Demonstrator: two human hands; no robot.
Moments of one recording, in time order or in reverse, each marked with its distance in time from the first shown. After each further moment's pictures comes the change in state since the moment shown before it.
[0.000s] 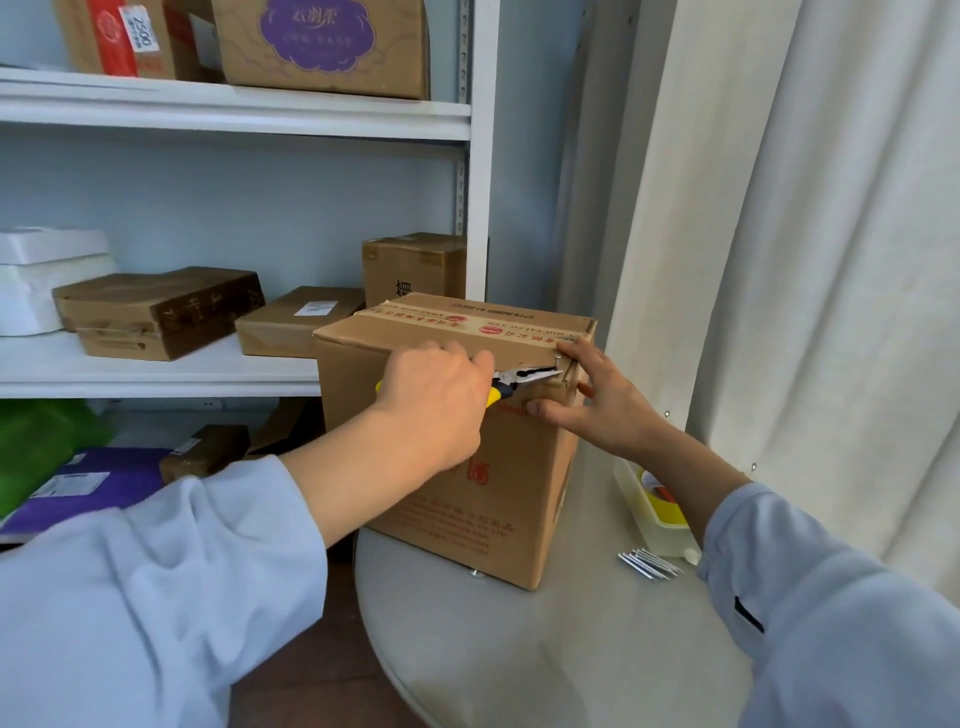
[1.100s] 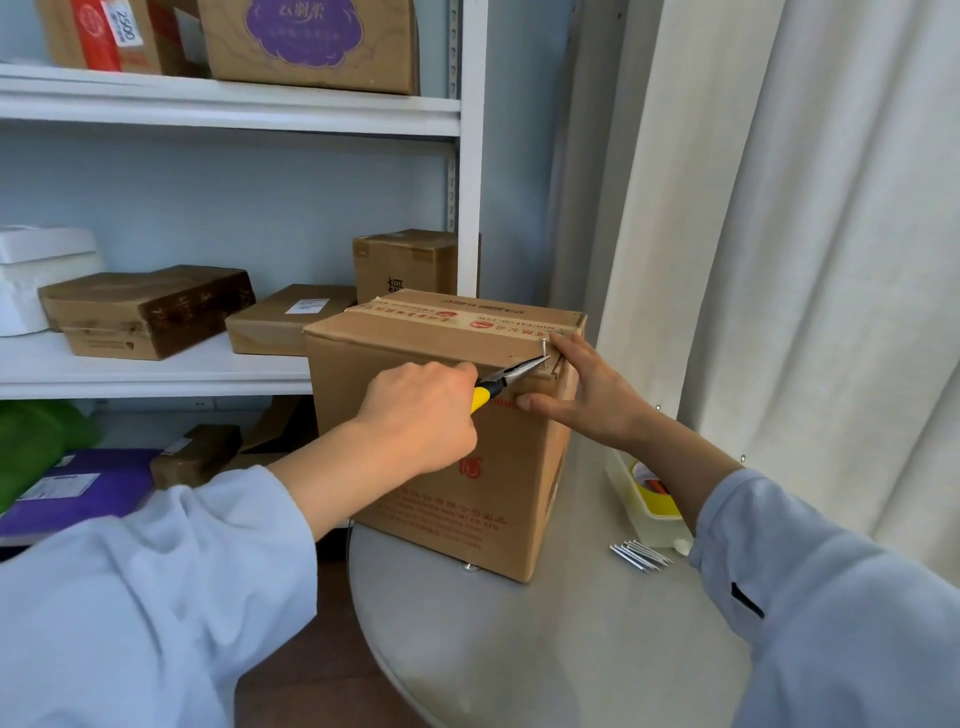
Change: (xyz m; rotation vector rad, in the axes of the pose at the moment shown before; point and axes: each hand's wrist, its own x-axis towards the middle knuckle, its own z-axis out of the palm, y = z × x) left_hand -0.006 -0.002 0.012 -0.312 -0.079 -0.036; right_hand -0.007 -0.016 -0.006 -0.094 -0.045 0.026
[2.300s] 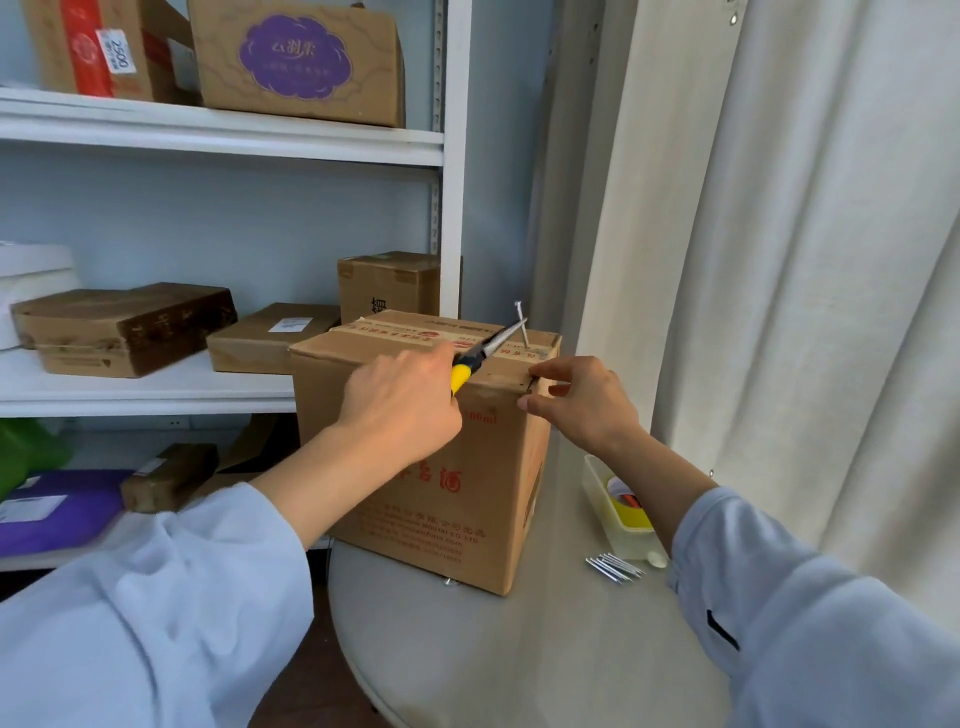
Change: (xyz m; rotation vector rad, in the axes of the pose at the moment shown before) left_hand 0.005 0.002 -0.012 -0.087 0.166 -0.060; right_hand -0.022 -0.029 -0.018 -0.032 0.229 0.107
